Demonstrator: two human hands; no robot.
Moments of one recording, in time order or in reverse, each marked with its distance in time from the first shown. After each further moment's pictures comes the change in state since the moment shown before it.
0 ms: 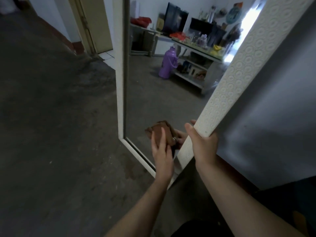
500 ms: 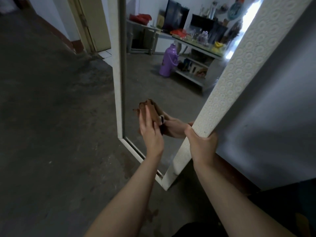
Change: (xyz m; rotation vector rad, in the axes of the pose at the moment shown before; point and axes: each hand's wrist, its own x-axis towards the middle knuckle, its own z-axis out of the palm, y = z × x) left_hand 0.067 0.013 -0.009 0.087 0.230 0.100; right_hand 0.010 0.013 0.000 -0.073 0.051 -0.027
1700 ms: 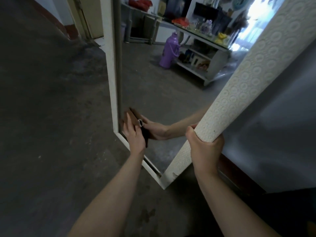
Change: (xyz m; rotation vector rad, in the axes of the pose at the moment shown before) left_hand 0.034 -0.096 -0.009 0.012 0.068 -0.255; right_hand 0.003 0.020 0.002 -0.003 -0.007 -0.155
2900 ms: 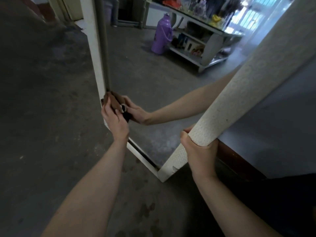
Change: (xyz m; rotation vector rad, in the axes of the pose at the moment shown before) left_hand 0.067 -0.032 -0.011 0.075 0.147 0.251; right_hand -0.014 0.046 0.007 -0.094 -0.117 0.026
